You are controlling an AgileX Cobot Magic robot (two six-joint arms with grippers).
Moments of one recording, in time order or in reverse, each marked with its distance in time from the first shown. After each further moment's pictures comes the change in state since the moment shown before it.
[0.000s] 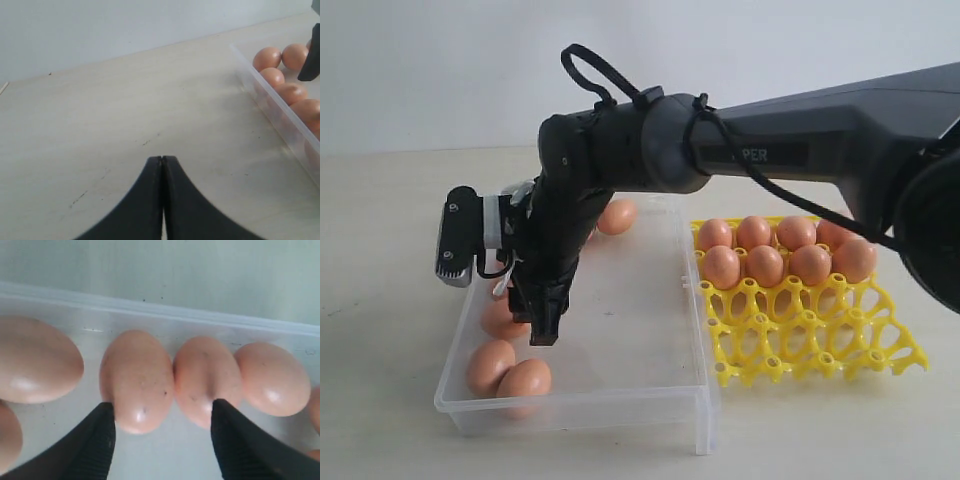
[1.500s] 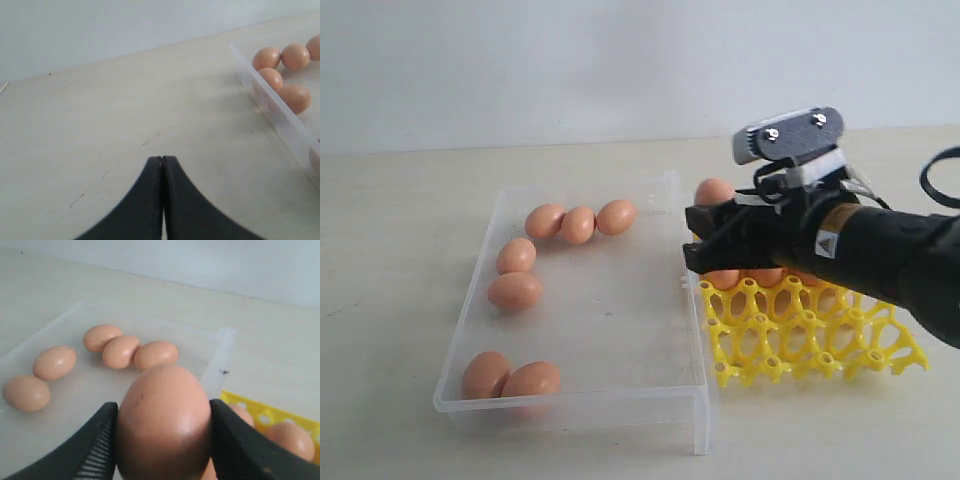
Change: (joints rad) left arm 0.000 0.000 0.000 0.000 0.000 0.000; right arm -0.306 -0.642 1.109 -0.342 -1.176 1.223
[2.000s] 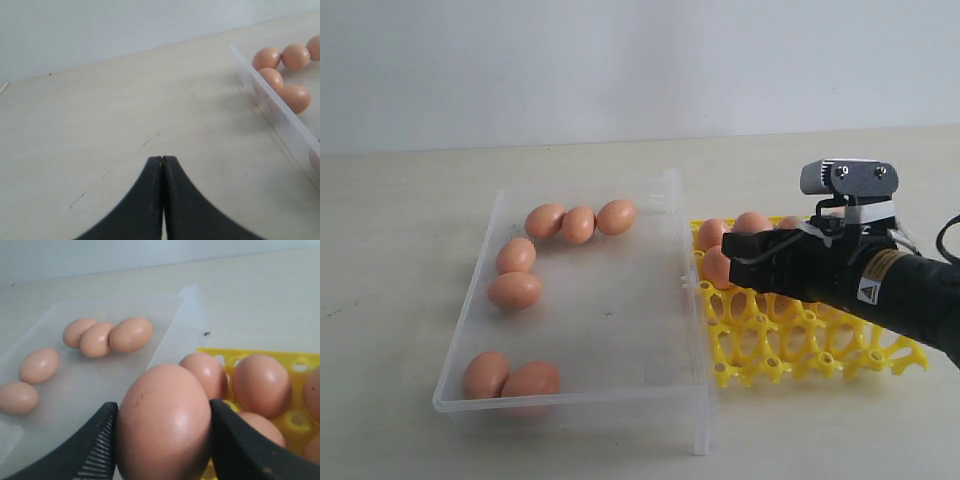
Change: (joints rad) left arm 0.000 0.000 0.000 0.000 0.000 0.000; right arm -0.177 0.133 0.118 -0.209 -0.290 0.311
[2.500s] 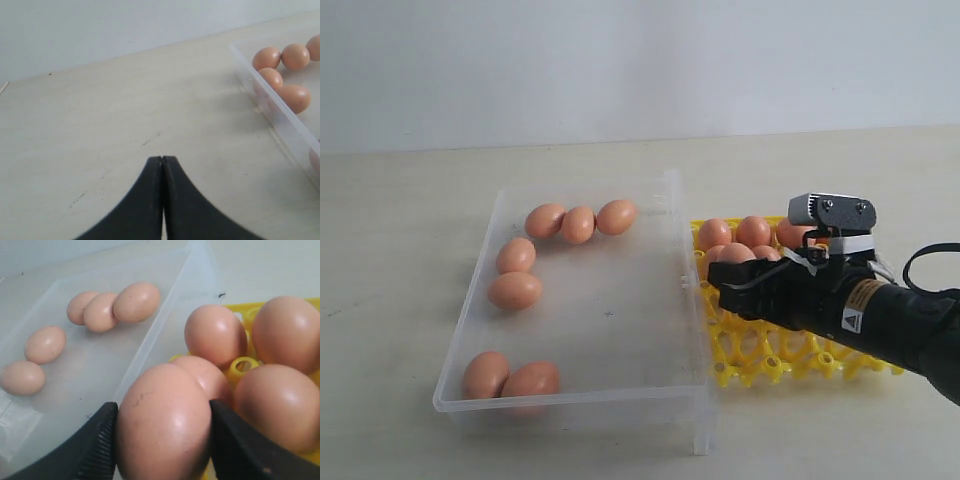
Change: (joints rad) left arm 0.000 0.000 0.000 0.000 0.000 0.000; right arm 0.000 0.144 0.006 -0.044 -0.129 0.072
